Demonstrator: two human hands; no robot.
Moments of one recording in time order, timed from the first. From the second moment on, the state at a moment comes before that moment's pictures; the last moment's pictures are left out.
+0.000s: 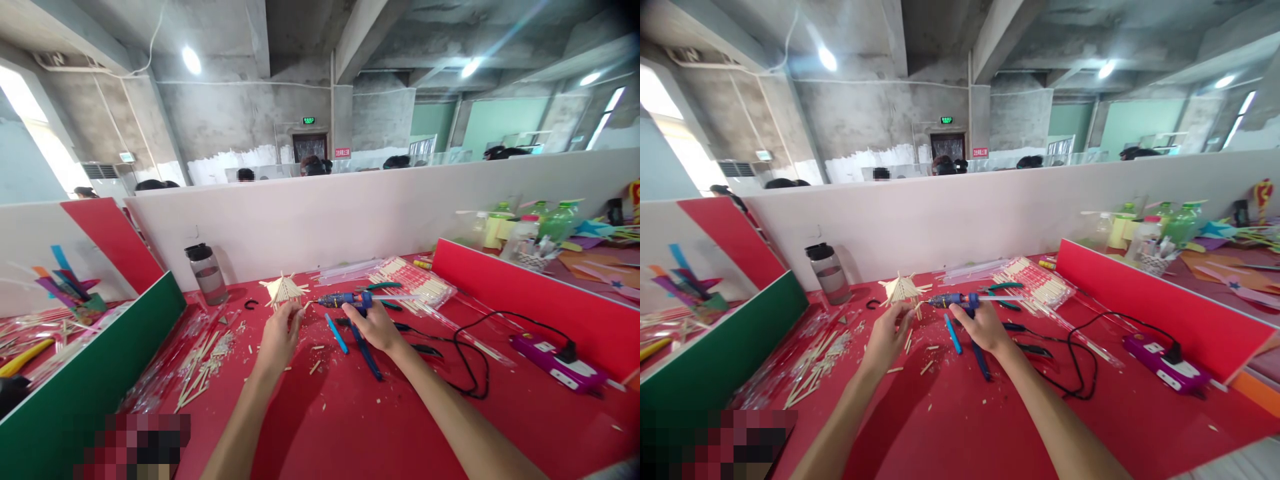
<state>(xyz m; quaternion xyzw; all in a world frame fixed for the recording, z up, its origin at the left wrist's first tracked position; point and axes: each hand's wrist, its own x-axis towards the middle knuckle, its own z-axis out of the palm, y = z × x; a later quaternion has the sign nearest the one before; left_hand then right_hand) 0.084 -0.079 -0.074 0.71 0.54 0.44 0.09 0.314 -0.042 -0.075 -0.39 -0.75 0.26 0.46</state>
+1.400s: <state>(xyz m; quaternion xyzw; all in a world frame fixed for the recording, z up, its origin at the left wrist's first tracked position) 0.086 -0.080 -0.073 0.66 0.64 0.39 0.05 0.311 -0.043 -0.082 -0.38 -0.79 0.18 0.44</state>
